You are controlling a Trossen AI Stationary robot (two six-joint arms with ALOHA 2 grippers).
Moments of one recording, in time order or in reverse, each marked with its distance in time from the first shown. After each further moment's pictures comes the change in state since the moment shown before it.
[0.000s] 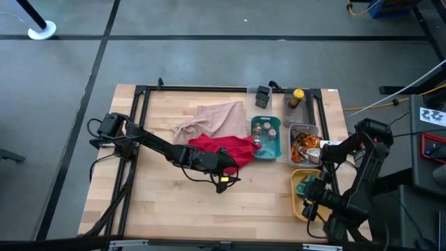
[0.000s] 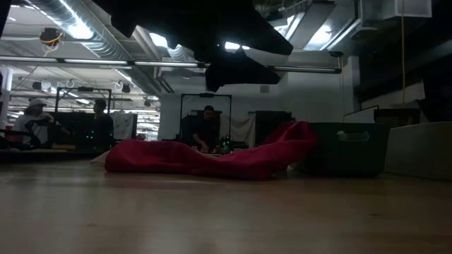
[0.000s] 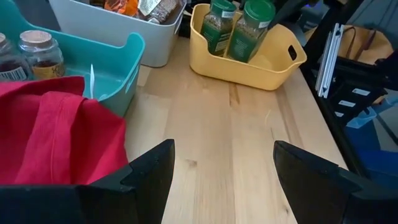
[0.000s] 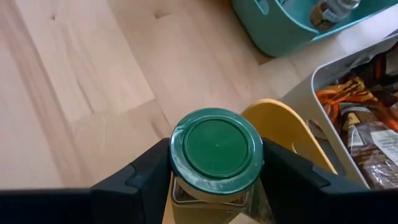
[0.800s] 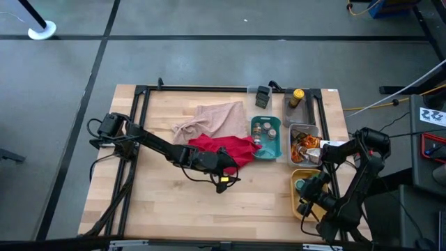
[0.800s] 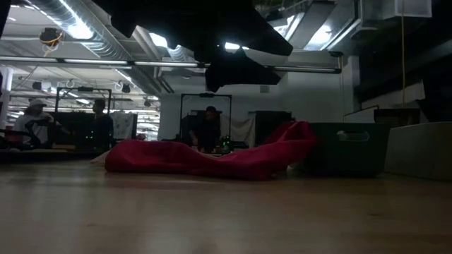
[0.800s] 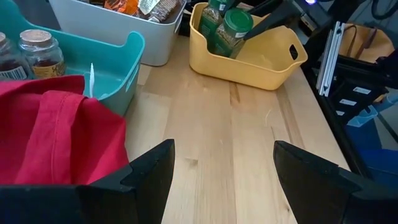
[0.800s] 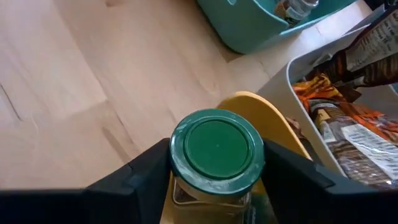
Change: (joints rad) left arm 0.000 0.000 0.000 -0.003 0.000 0.003; right arm -0.003 0.130 -0.047 -0.042 0.004 0.095
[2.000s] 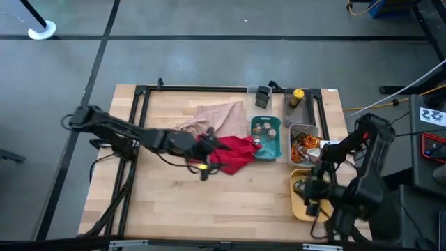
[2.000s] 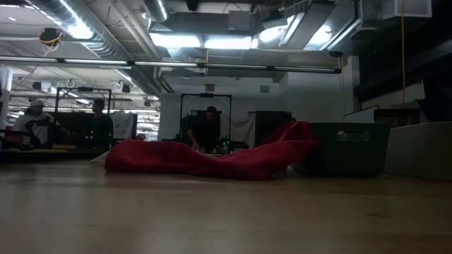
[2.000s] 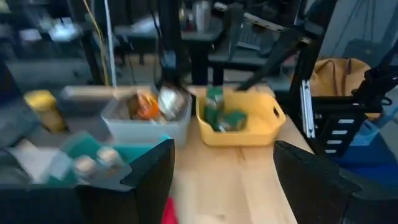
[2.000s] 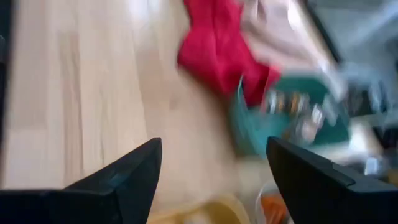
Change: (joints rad) left arm 0.018 -0.357 0.000 -0.163 -0.015 0.275; right arm -0.101 -0.192 0.314 -0.126 0.208 -0.554
